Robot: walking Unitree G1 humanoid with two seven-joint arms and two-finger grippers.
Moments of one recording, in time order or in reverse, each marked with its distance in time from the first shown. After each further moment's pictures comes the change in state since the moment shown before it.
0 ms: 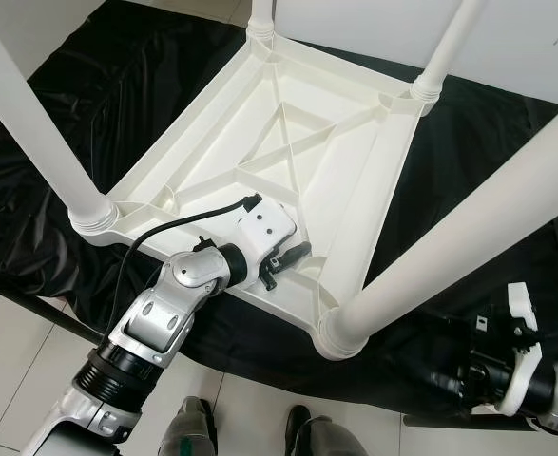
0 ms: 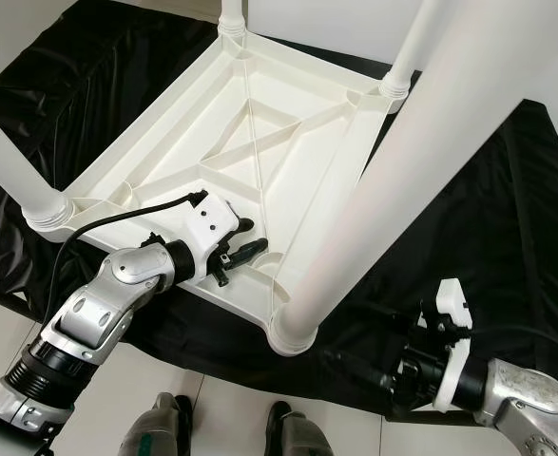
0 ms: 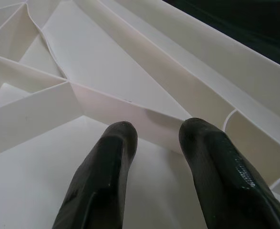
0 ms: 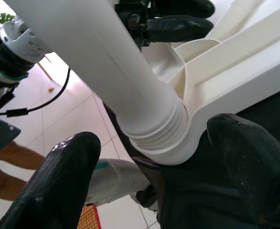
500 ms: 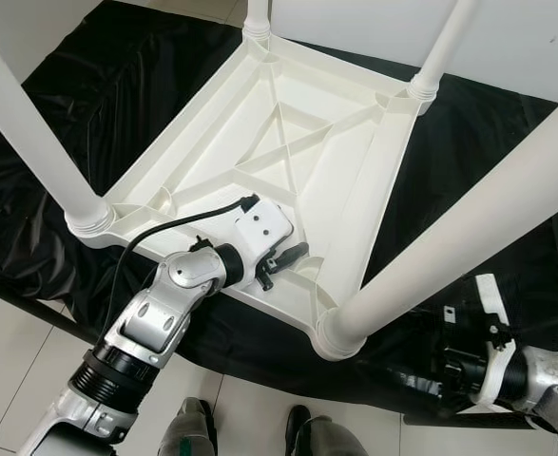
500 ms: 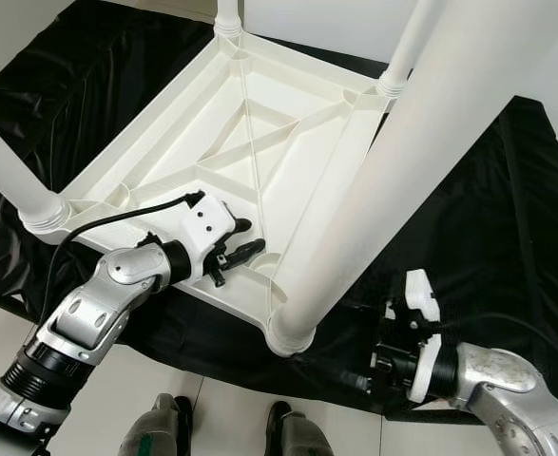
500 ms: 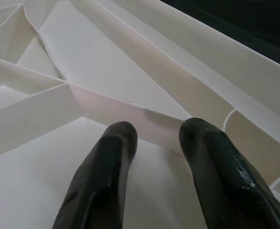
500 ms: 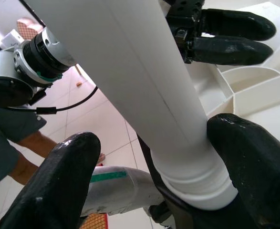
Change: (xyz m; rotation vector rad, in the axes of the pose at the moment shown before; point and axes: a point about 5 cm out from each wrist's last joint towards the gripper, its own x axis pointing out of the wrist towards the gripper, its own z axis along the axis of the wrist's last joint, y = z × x) left arm -0.003 0.003 -0.001 0.004 0.000 0.001; right arm 0.033 0.000 0.010 -0.082 -0.042 0.166
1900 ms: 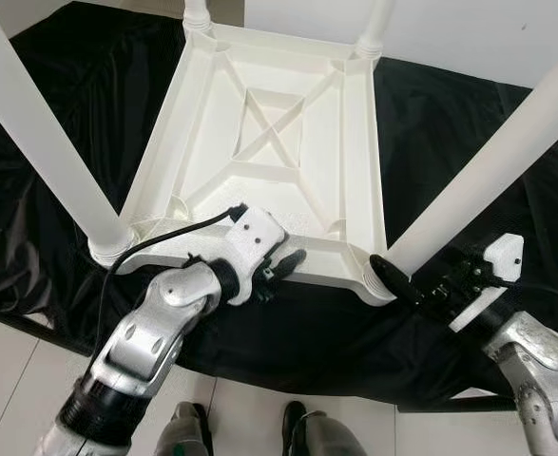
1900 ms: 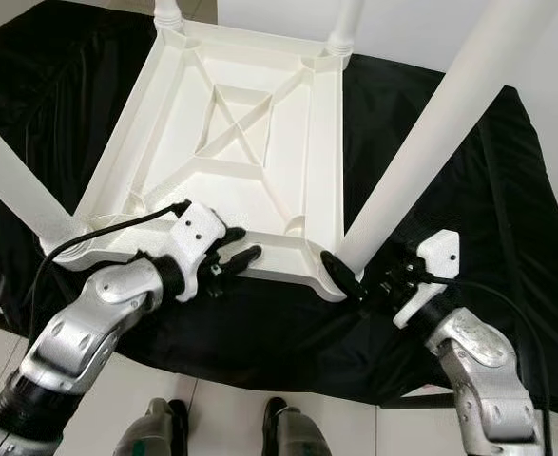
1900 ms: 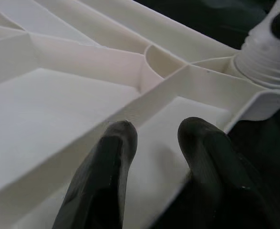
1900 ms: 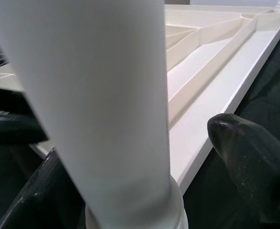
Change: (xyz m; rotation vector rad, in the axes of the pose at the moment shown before) left arm -0.023 -0.025 0.003 -0.184 -0.047 -0.006; right arm -0.002 -0.058 0.004 -0.224 -0.191 -0.637
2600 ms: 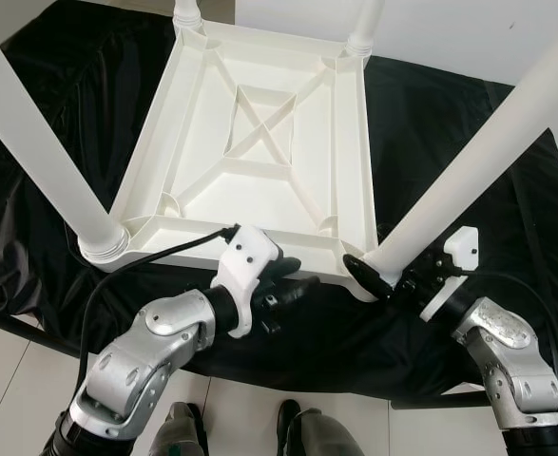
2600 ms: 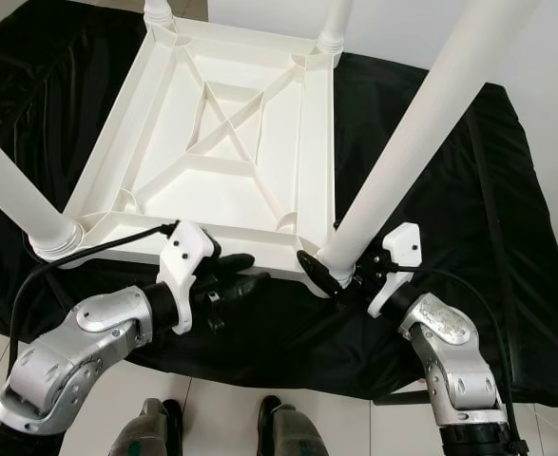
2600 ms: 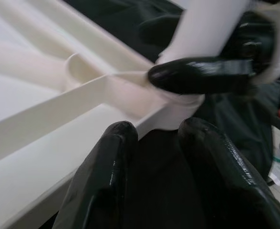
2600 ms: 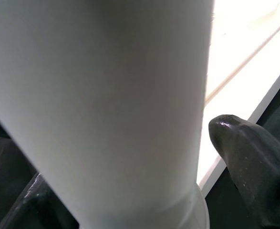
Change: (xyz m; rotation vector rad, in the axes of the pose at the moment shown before) left arm -0.012 -0.037 0.015 -0.121 -0.055 -0.136; right arm 0.023 -0.002 -0.018 0.014 0.008 0.100
